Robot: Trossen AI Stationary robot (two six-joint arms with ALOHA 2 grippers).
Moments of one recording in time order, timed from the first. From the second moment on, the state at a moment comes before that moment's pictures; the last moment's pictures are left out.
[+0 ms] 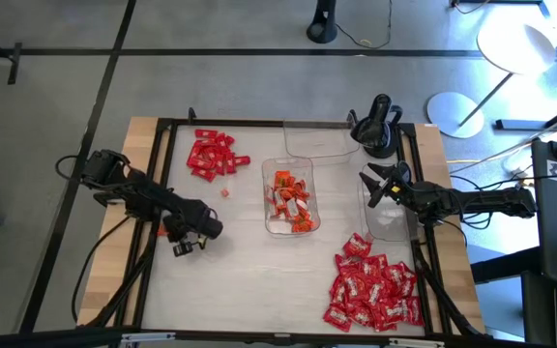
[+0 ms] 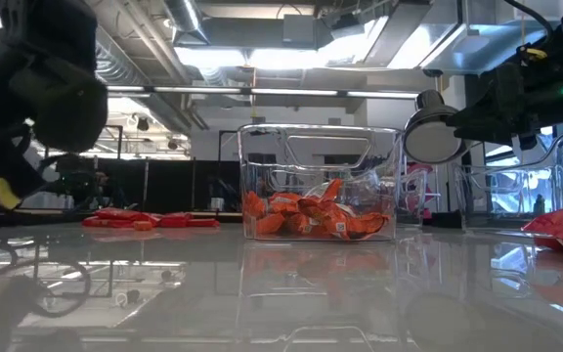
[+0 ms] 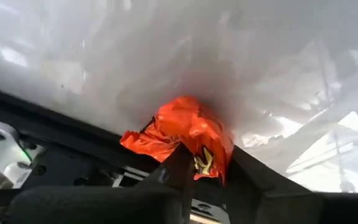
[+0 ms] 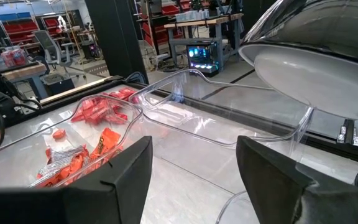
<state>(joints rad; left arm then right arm) -0.29 1.59 0.67 -1.15 0.18 -0.67 0.05 0.17 0.04 0.00 0.73 0.26</state>
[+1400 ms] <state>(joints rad) 0.13 1.64 1.30 -0.33 -0.14 -0.20 0.05 0.17 0.03 0.02 0.72 0.23</state>
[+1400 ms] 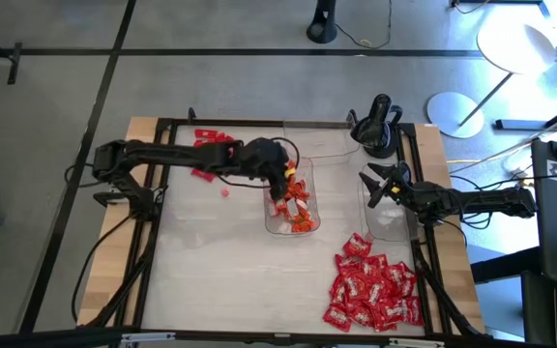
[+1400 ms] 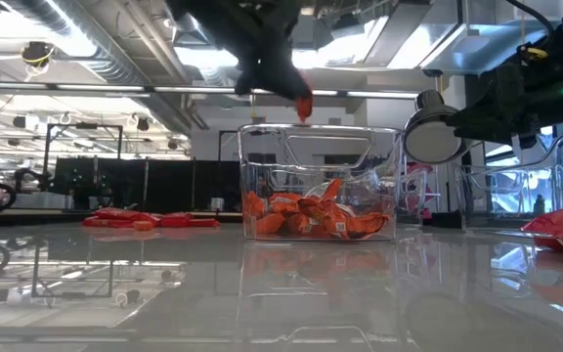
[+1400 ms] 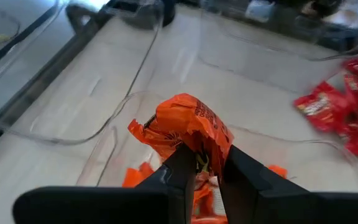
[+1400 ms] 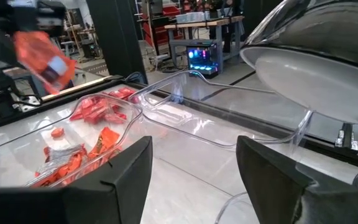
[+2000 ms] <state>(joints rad) 0.20 1.70 1.30 -0.26 -0.10 -0.29 0.05 0.17 0.03 0.02 0.73 0.23</state>
